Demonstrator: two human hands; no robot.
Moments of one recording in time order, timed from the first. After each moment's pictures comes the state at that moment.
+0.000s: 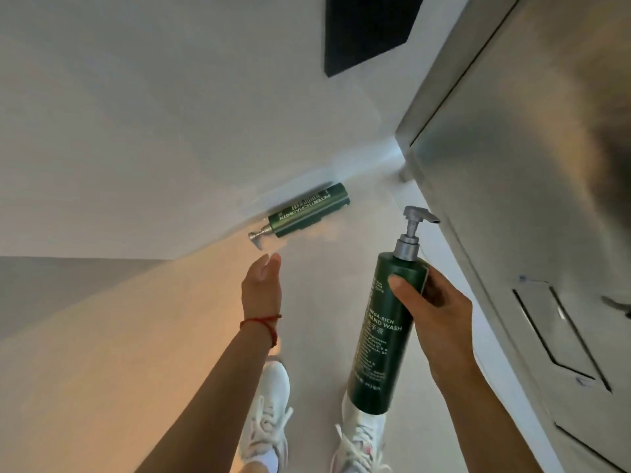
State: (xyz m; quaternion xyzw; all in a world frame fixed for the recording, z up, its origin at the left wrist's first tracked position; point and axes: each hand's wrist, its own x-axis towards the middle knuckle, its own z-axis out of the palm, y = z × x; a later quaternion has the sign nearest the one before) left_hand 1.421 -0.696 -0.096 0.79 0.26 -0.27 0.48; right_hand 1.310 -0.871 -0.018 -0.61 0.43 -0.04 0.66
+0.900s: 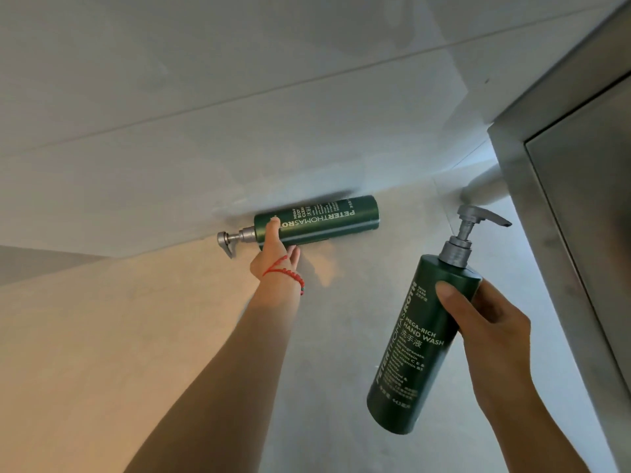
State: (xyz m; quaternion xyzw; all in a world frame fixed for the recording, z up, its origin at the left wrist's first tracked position) left_hand 1.511 -0.741 -0.282 0.43 0.58 -0.11 0.69; right_hand 1.362 -0.915 -0.182 -0.66 0.39 -0.03 0.64
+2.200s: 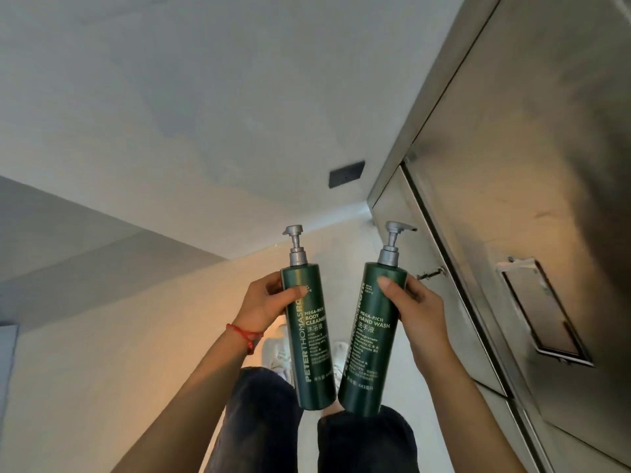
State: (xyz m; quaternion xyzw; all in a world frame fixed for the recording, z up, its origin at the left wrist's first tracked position) left_hand 1.355 -0.665 0.324 0.71 0.11 -0.37 0.59; right_hand 1.265 -0.863 0.353 -0.56 0.40 0.00 0.72
